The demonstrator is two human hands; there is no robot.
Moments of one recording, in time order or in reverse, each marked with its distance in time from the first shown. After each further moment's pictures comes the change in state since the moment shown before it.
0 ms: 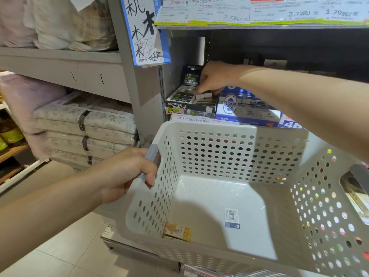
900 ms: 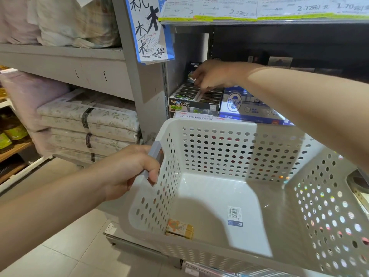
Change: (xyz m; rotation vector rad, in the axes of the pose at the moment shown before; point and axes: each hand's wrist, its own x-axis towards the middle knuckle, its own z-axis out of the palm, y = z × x) left_hand 0.003 -0.001 -0.002 0.019 0.024 0.007; right_hand 0.013 -0.009 0.013 0.254 -0.062 0.026
